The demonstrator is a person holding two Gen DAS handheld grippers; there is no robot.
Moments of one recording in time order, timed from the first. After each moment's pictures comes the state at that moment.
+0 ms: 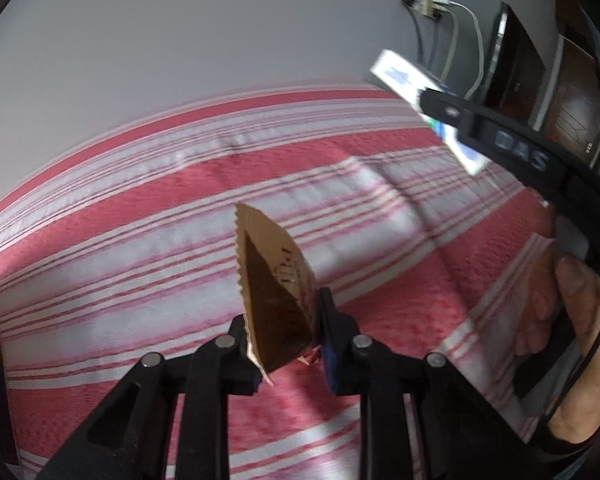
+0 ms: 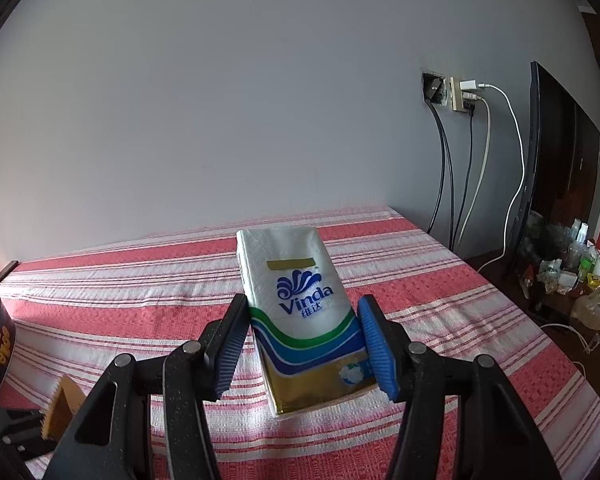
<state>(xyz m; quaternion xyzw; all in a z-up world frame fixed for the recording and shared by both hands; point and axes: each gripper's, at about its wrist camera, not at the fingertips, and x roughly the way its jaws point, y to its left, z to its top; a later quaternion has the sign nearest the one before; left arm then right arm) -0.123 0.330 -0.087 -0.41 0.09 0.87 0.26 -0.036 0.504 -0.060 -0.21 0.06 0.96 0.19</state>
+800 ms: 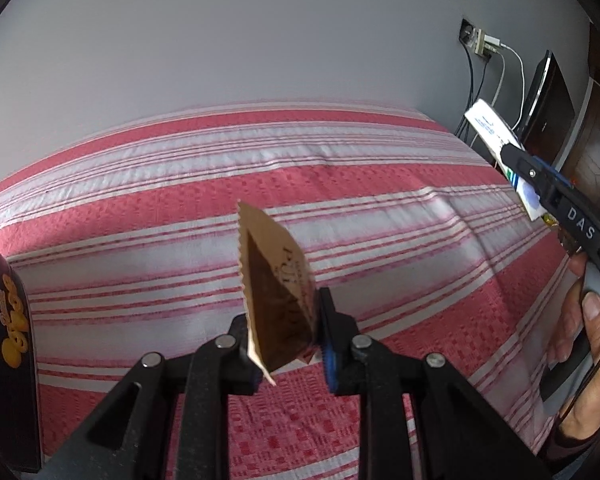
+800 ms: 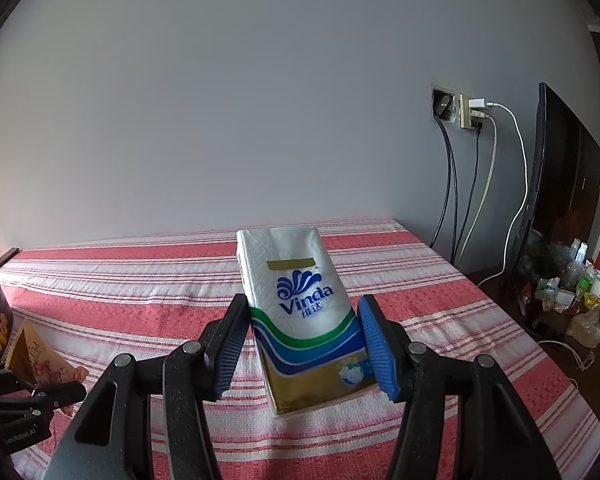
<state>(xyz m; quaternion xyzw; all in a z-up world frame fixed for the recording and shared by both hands) -0.136 0.261 -0.080 -0.41 0.03 0.89 0.22 -0.034 0.491 -0.057 -0.20 0.03 0.96 0.18</state>
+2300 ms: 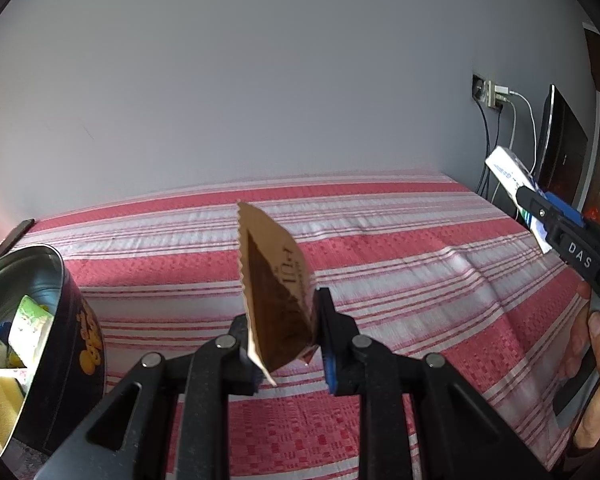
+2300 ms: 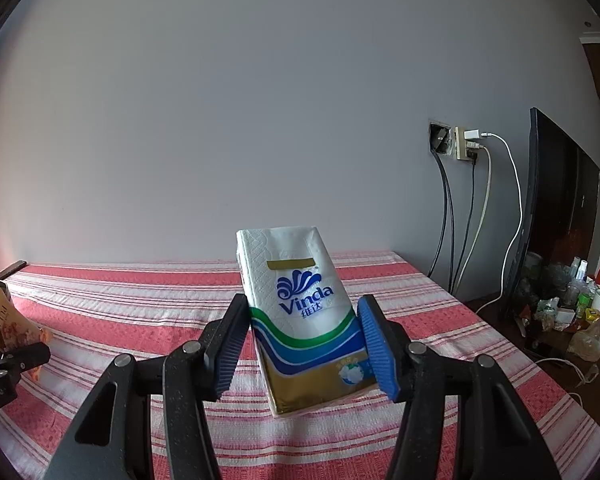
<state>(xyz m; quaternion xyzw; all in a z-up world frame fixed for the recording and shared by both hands) -0.101 0.239 -0.049 -0.28 0.03 0.95 0.15 -0.012 0.478 -0.049 -0.13 0.02 0.98 0.17</state>
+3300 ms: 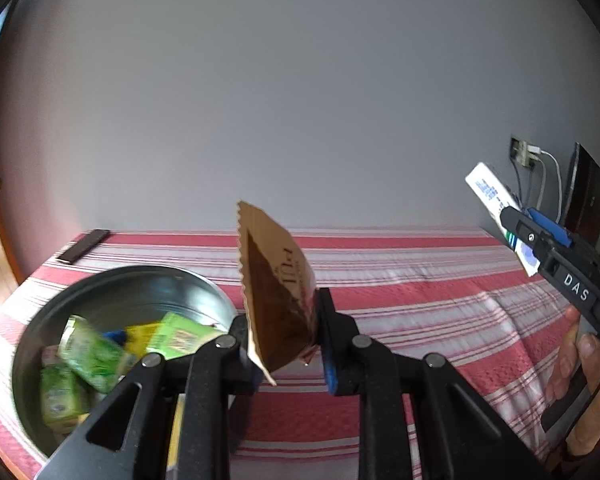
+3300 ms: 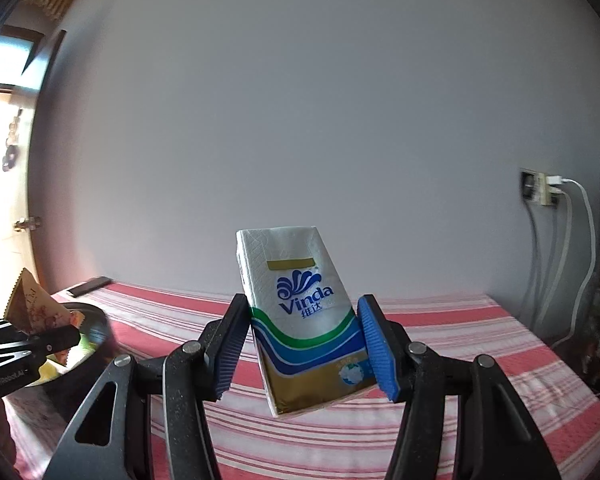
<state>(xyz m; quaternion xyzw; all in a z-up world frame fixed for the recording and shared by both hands) -0.054 0.131 0.004 -0.21 -0.01 0.97 0.07 -0.021 0.369 0.003 -0.08 0.00 1.00 0.02</state>
